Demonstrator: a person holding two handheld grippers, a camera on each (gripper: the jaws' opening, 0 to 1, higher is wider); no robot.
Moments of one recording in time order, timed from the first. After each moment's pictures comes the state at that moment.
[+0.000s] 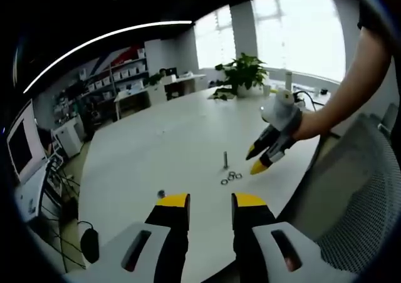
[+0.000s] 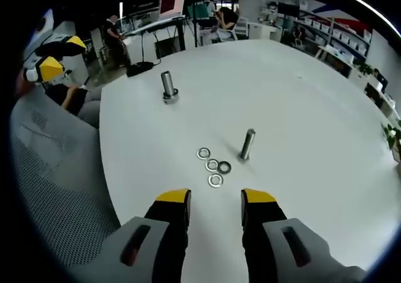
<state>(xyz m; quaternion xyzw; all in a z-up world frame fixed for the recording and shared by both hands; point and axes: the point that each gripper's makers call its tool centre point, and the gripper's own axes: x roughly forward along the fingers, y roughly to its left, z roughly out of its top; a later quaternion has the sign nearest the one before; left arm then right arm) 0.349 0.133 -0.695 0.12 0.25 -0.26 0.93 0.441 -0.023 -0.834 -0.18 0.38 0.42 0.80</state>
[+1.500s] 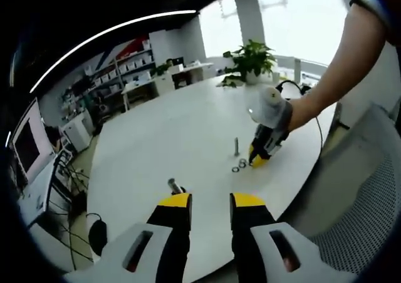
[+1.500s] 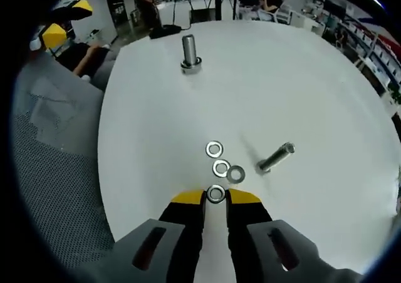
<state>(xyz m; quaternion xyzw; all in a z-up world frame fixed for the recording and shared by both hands) 0.351 0.150 -0.705 0.14 0.27 -0.23 0.92 0.446 -0.012 -0.867 -0.31 0.43 0.50 0.68</state>
